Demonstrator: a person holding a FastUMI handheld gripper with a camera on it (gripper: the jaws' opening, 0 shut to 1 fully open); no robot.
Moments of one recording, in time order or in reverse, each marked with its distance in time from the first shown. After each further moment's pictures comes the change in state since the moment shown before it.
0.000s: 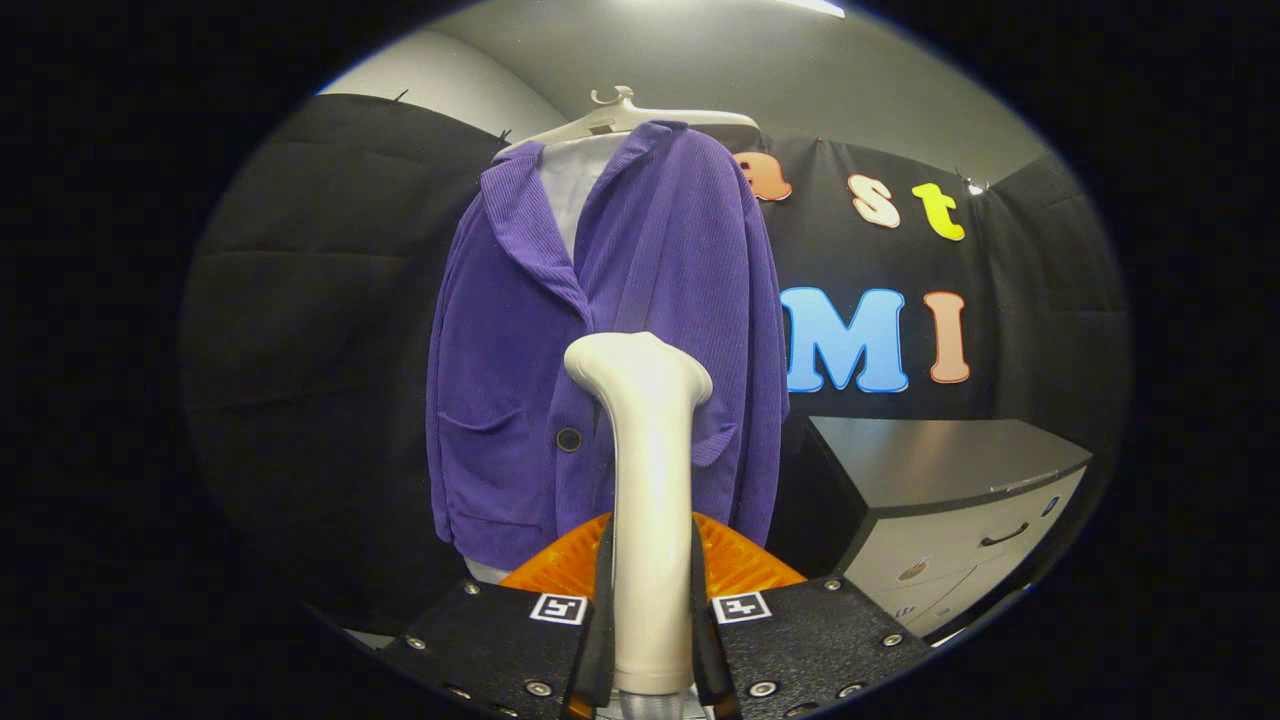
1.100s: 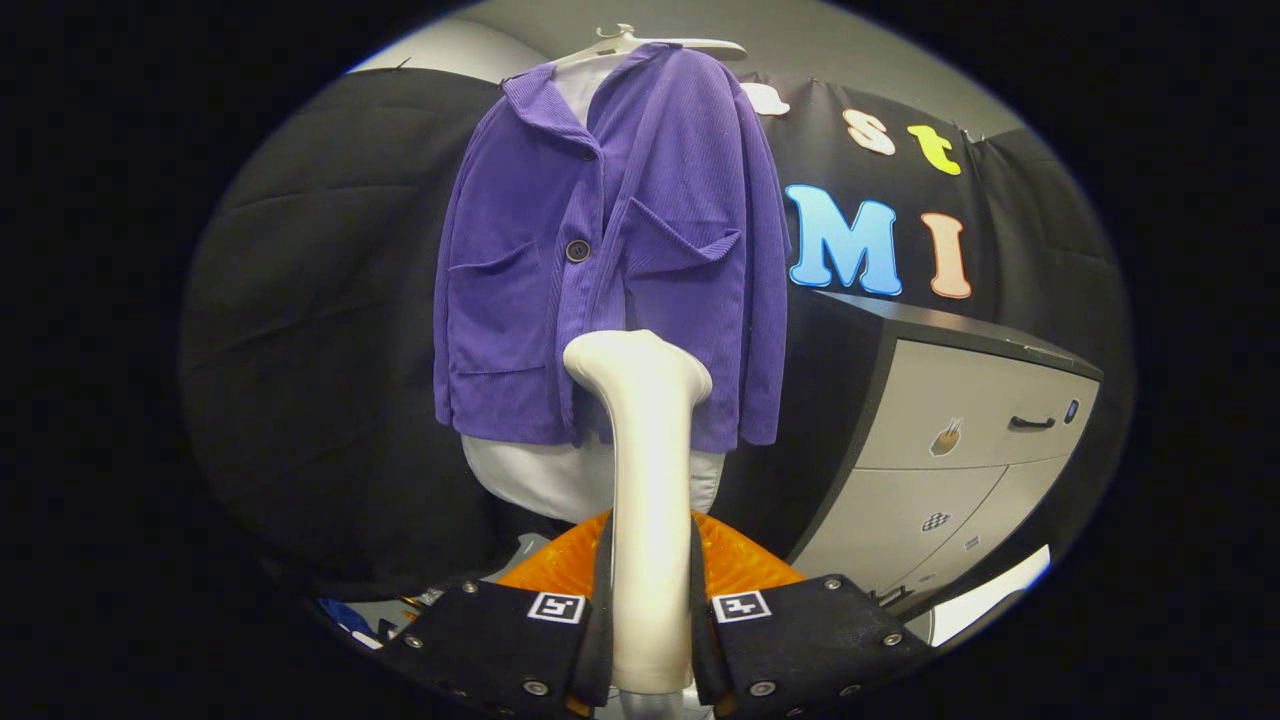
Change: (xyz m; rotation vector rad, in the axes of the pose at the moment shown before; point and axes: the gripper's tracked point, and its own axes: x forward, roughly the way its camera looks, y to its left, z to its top) arm -0.036 0.010 -0.120 0.022 0.183 0.025
